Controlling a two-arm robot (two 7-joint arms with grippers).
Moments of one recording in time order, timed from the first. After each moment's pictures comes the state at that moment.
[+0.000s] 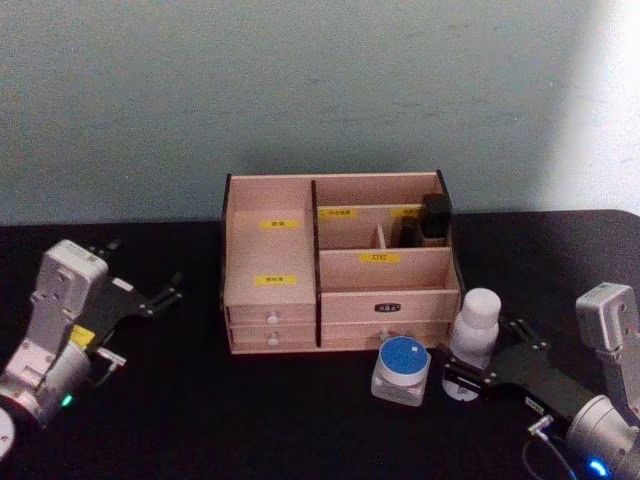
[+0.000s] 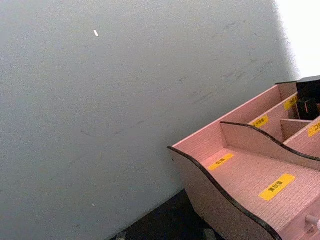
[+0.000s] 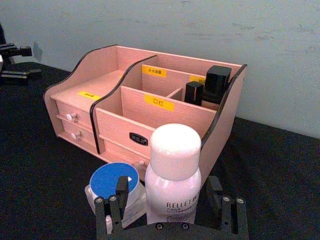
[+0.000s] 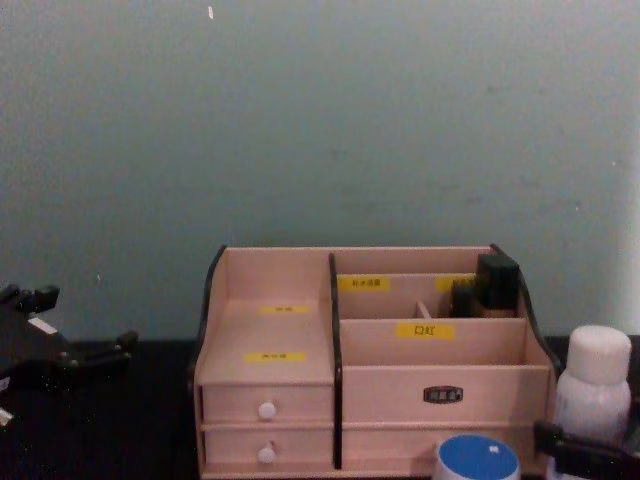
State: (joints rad) left arm -0.20 0.60 0.45 -1.41 -0.25 -0.12 0.03; right arm 0.00 0.47 -0.29 -1.56 0.37 0.01 0.31
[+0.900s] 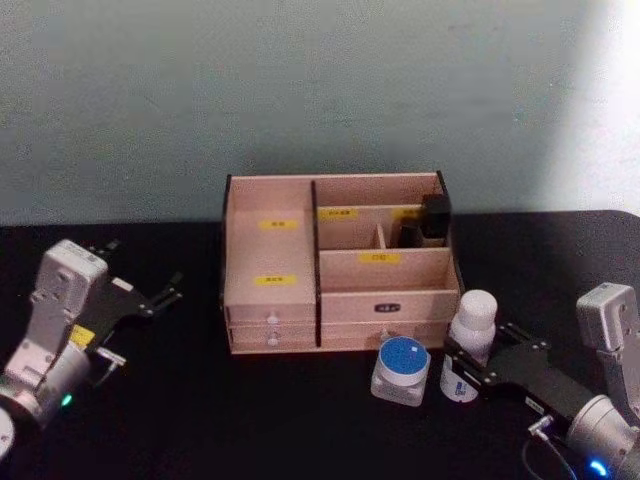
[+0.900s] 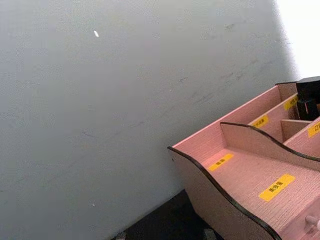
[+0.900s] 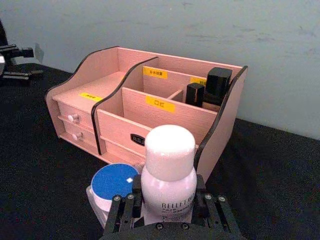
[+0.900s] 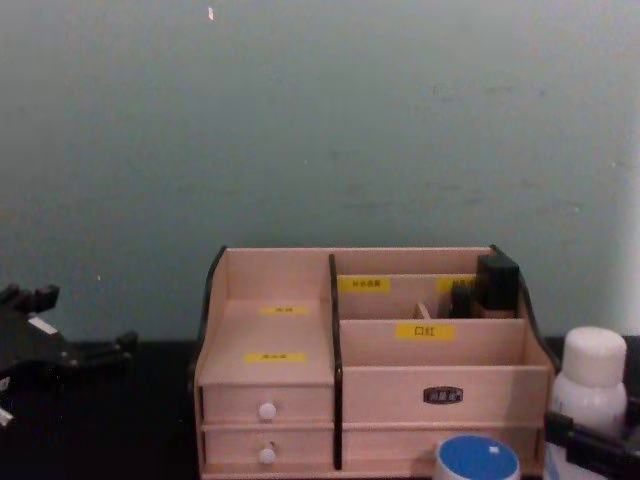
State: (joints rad) left arm -0.20 0.60 0.45 -1.41 -0.25 -0.12 0.03; right arm 0.00 0.48 -0.30 -1.56 0.37 0.01 0.31
